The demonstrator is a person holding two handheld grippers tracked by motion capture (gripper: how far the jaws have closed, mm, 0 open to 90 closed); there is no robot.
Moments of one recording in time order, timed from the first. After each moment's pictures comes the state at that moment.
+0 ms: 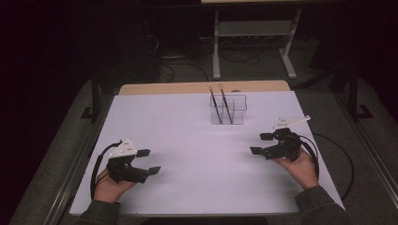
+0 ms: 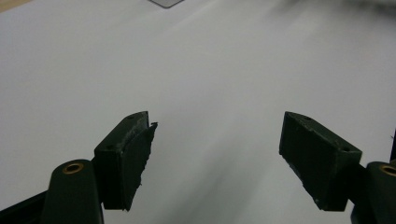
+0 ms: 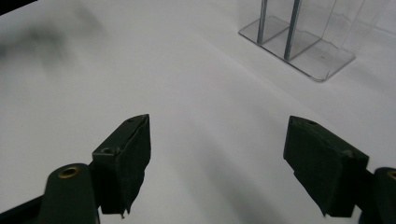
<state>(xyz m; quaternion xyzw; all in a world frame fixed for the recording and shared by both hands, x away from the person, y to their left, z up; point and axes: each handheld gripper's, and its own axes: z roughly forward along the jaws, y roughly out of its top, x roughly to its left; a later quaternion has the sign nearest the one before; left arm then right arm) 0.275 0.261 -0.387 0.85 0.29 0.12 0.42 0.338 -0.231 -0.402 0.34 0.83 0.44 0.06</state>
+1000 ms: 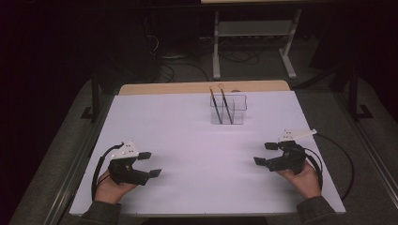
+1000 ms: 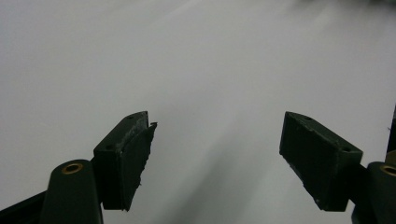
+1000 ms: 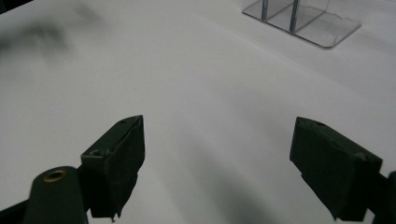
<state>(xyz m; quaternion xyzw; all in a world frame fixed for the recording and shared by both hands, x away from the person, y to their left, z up) 0.274 0.260 -0.396 0.86 0.29 0.10 0.42 0.309 -0.241 -0.421 0.36 0.82 0.45 0.06</state>
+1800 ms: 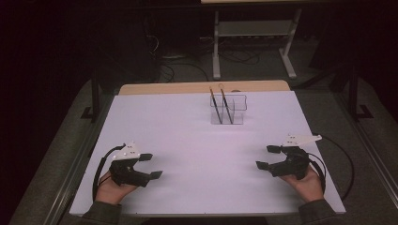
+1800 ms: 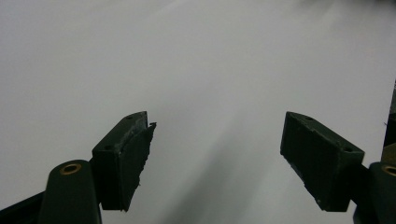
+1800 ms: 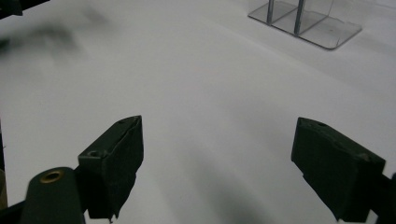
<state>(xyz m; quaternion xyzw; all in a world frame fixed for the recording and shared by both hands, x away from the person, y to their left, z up) 0.273 0.258 -0.398 0.86 0.28 0.09 0.42 0.295 -0.246 -0.422 0.35 0.81 0.46 0.07</state>
